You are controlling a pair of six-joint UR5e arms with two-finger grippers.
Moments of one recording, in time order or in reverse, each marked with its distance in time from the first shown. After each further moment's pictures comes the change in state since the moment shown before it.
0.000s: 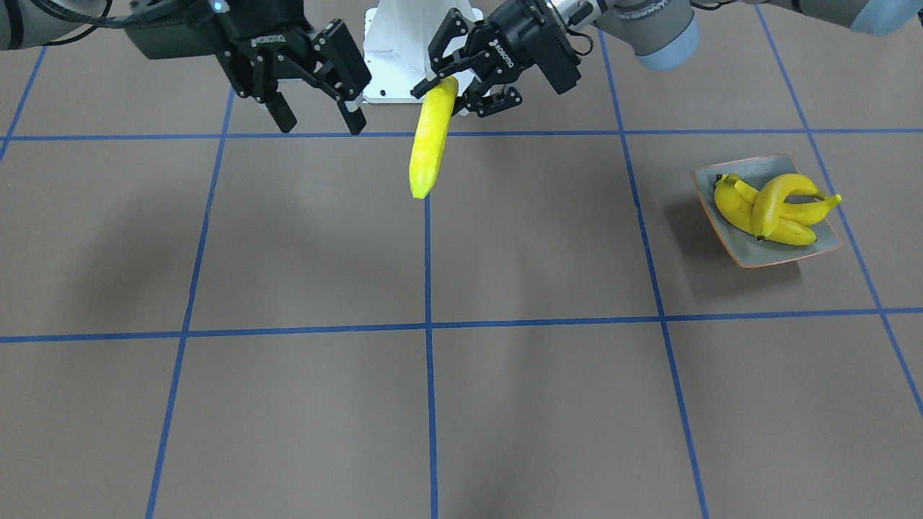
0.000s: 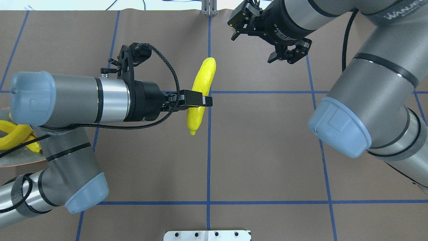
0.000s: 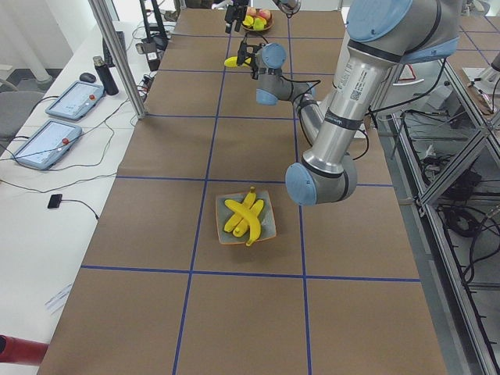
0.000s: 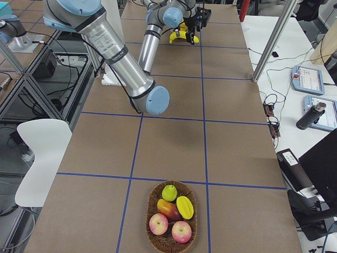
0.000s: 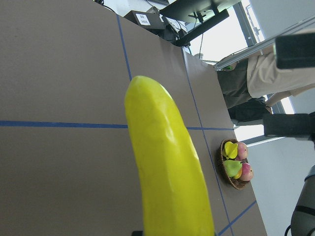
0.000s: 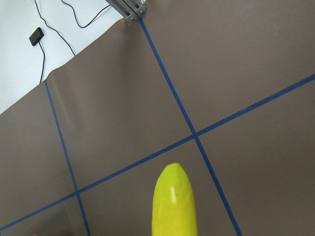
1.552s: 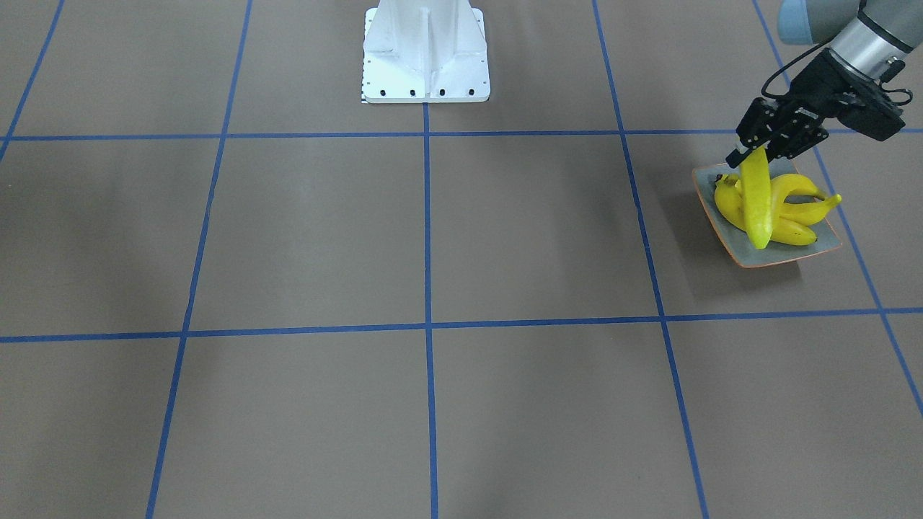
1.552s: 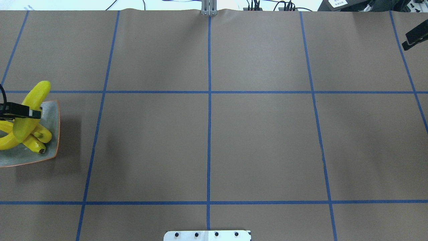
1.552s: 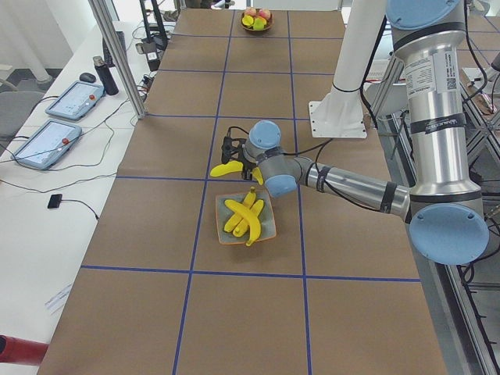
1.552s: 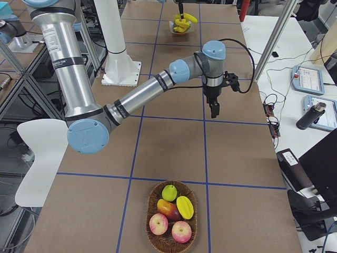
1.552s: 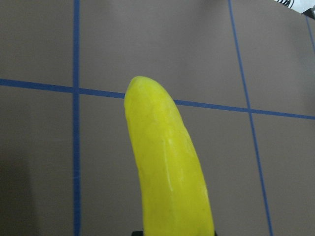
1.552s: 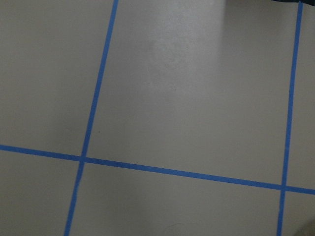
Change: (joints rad) left arm -0.468 0.636 0.057 -0.010 -0.414 0.366; right arm 0.520 -0.482 -0.160 0.002 0.231 -1.285
